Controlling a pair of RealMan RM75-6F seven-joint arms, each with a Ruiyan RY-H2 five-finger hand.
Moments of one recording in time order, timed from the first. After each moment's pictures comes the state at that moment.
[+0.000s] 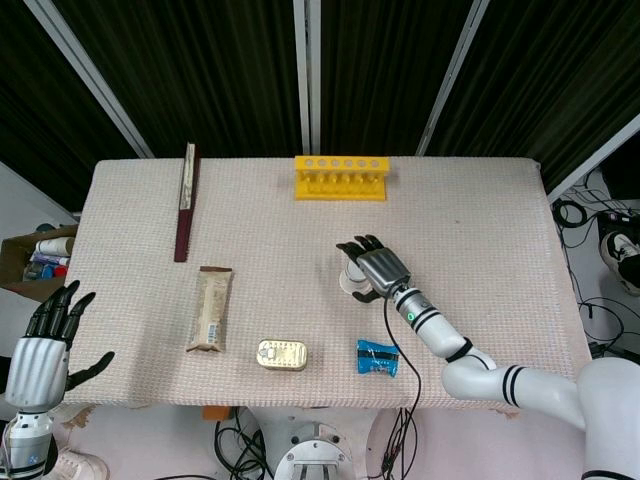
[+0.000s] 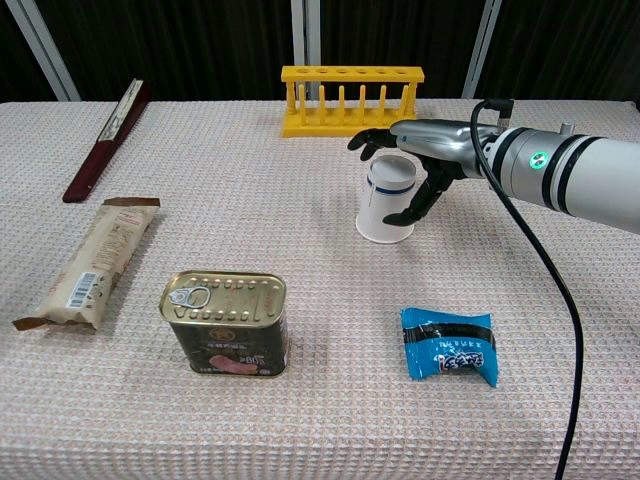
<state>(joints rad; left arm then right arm) 0.02 -1.29 -0.01 -1.53 1.69 1.72 0.04 0.86 -1.62 0.20 -1.34 -1.08 0.74 -0.20</state>
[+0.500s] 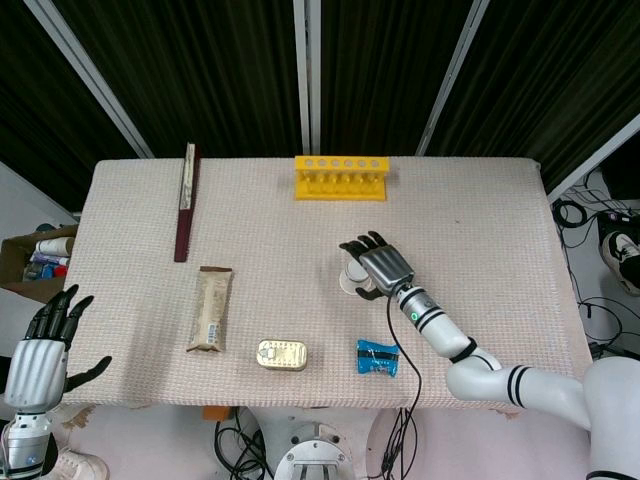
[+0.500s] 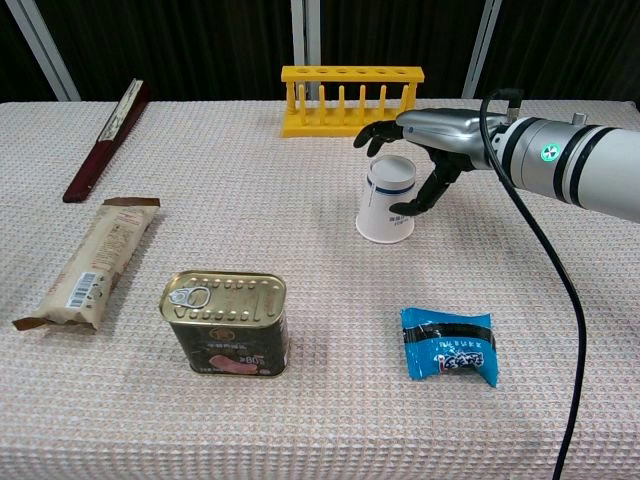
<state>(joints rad) 0.02 -1.27 0.00 -1.54 1.65 1.68 0.03 0.86 -1.59 0.19 -1.37 -1.09 0.77 -0.25</state>
